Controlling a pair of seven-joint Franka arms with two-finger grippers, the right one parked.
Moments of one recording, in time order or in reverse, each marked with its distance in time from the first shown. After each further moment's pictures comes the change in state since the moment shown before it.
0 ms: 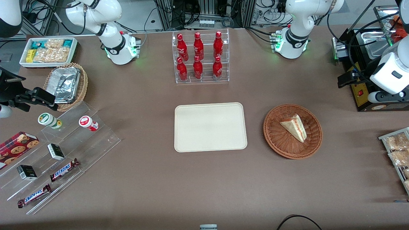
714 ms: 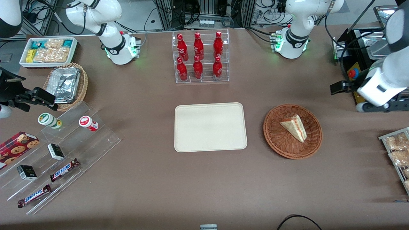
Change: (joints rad) arm -0.013 0.045 -0.004 -0.093 0.000 0.078 0.003
